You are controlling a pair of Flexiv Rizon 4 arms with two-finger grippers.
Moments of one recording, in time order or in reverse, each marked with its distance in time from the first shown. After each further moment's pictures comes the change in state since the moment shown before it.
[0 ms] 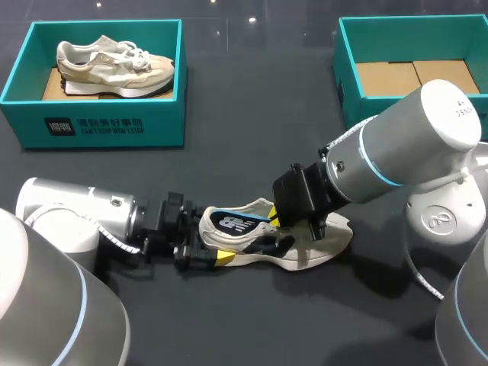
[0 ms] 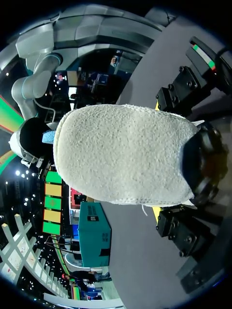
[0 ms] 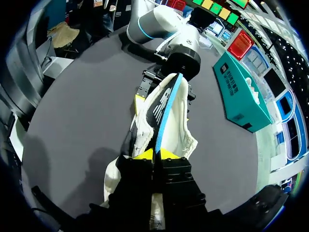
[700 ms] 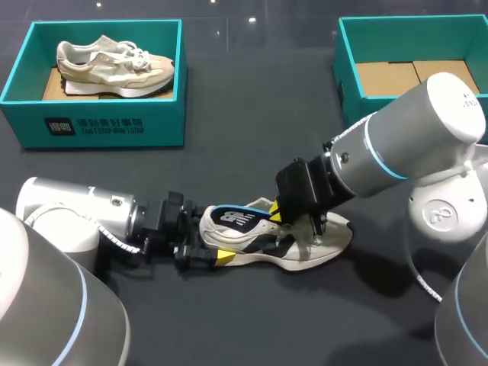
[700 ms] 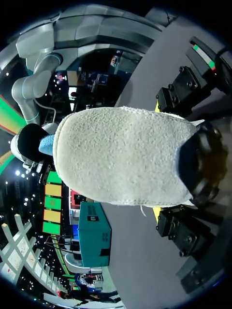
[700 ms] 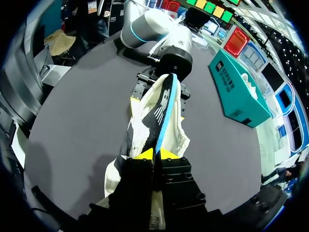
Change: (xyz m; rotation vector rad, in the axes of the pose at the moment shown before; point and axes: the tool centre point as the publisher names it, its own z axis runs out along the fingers) left arm 0.000 0.000 0.001 0.000 0.000 0.000; right arm -0.005 -0.005 -0.004 -0.034 -0.004 0.068
